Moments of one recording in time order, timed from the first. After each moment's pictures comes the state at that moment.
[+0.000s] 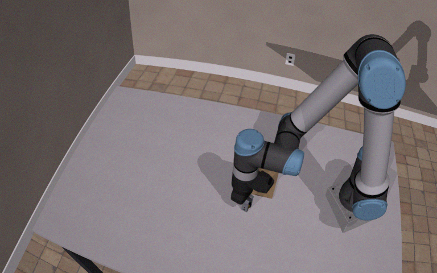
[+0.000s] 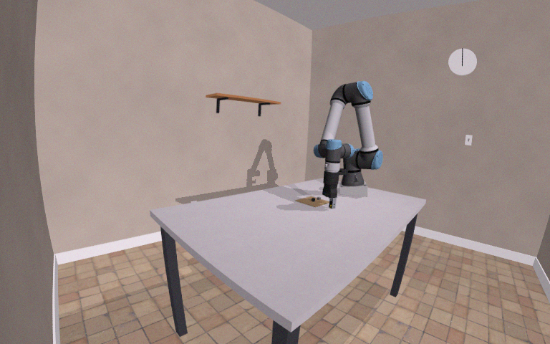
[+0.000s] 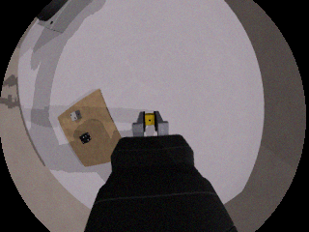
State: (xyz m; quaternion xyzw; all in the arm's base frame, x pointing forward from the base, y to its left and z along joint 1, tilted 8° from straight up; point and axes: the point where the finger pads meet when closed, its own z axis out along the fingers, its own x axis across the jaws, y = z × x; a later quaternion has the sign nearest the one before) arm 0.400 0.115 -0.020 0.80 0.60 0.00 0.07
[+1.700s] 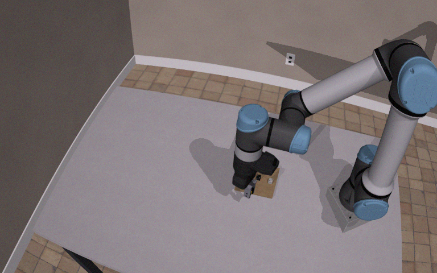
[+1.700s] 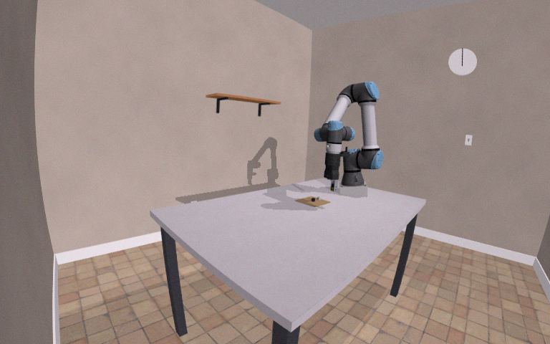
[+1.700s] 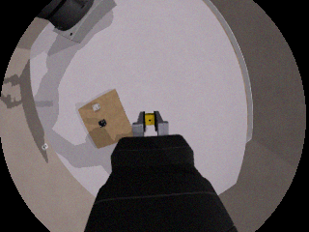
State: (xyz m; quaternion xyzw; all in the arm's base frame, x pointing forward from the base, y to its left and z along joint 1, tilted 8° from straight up) arm 0.394 0.126 0.070 0.80 0.60 0.00 0.07
